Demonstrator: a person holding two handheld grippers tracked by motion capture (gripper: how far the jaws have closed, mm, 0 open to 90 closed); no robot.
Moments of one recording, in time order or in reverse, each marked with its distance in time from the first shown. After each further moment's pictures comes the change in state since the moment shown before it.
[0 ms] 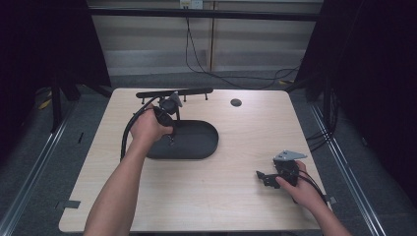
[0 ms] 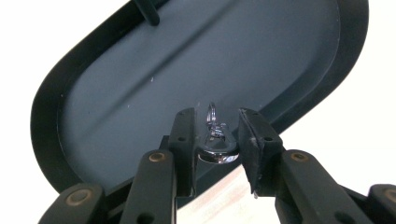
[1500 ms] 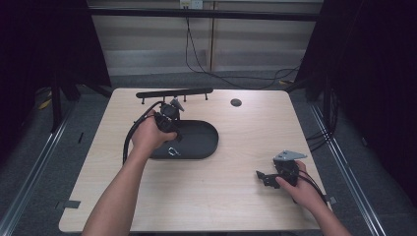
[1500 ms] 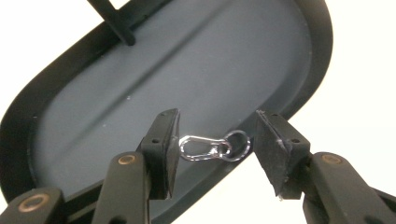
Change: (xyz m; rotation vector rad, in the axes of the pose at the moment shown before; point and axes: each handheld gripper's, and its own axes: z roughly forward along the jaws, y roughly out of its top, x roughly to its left) left arm -0.016 -0.014 0.005 -0.113 -0.039 0.028; right arm 0.000 0.000 0.000 0.002 0.001 0.005
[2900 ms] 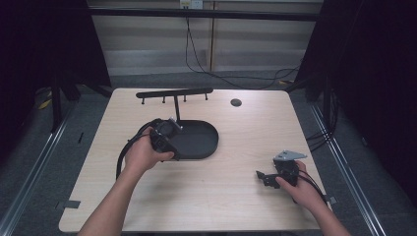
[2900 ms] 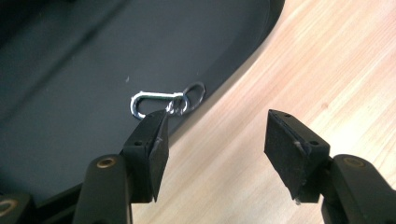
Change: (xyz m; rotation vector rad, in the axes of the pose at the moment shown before) left arm -0.024 -0.050 0.003 -0.010 -0.050 0.072; right arm 0.000 0.000 0.000 0.001 0.000 -0.002
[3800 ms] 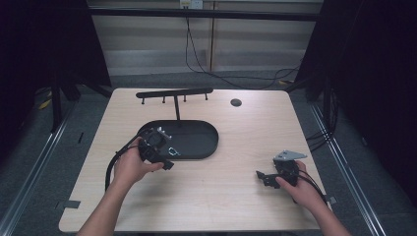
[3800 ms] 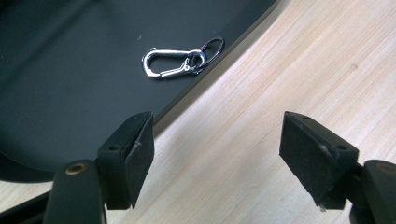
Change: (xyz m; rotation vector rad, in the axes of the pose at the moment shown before) left arm 0.008 -0.040 0.003 -0.036 0.035 0.020; right arm 0.000 0.000 0.000 0.000 0.000 0.000
